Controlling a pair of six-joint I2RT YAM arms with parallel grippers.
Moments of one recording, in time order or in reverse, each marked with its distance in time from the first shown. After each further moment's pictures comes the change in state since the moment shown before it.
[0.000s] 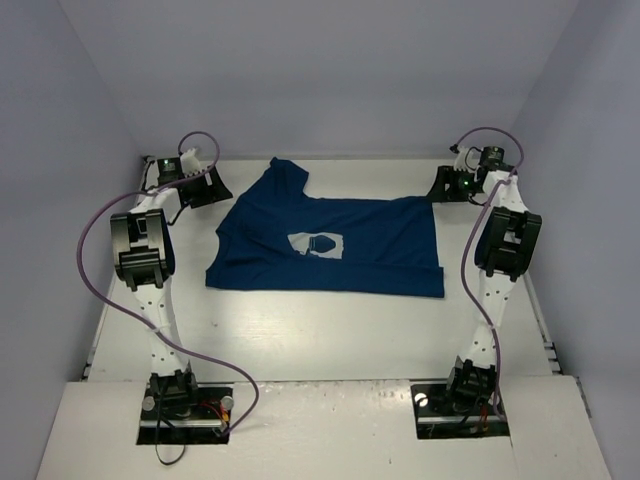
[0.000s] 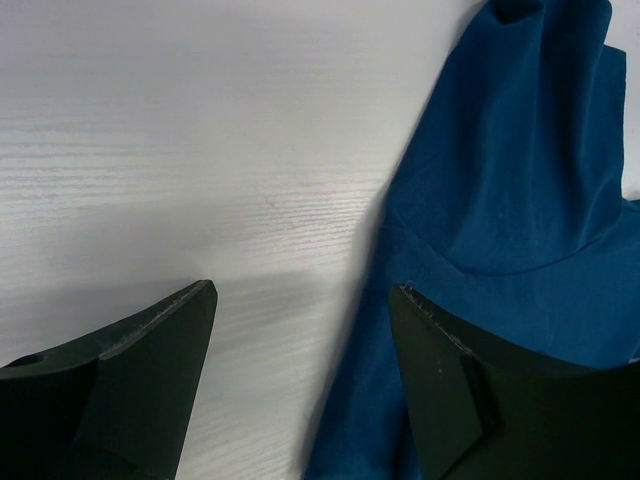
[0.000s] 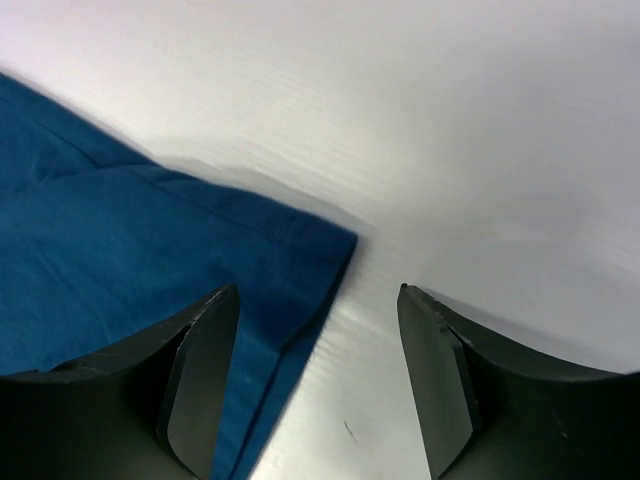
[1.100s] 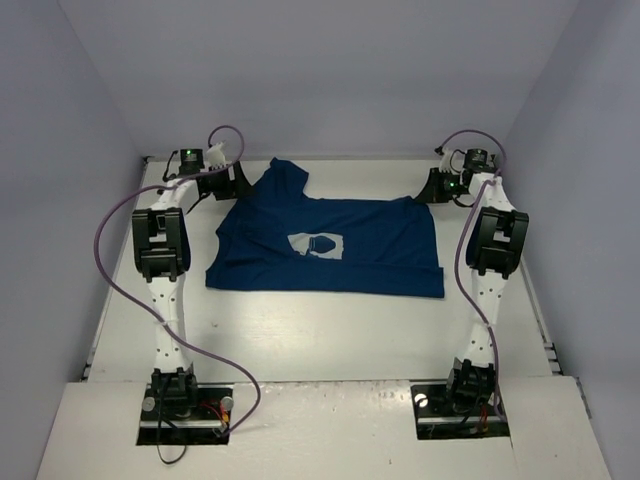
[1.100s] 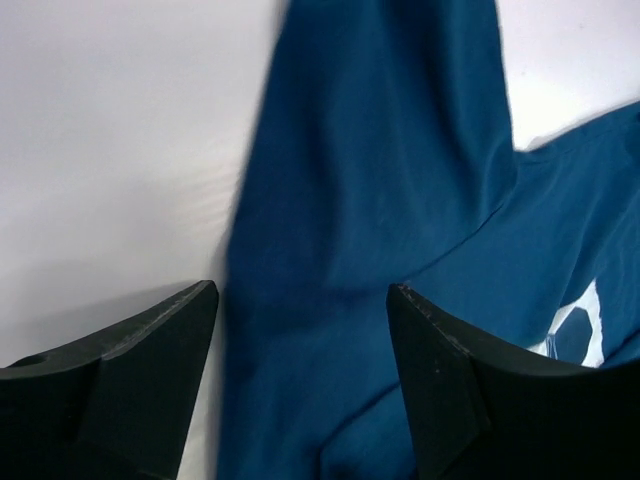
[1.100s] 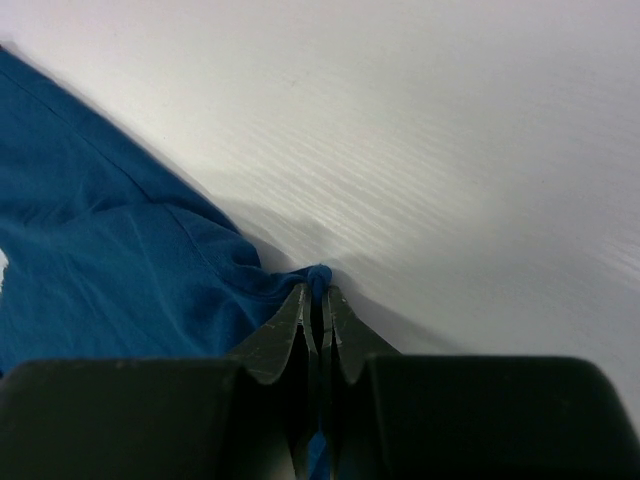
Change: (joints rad) left arm -0.078 0.142 0.240 -0.148 0.187 0.056; right arm 0.056 0.060 0.028 0.048 -0.076 0.033
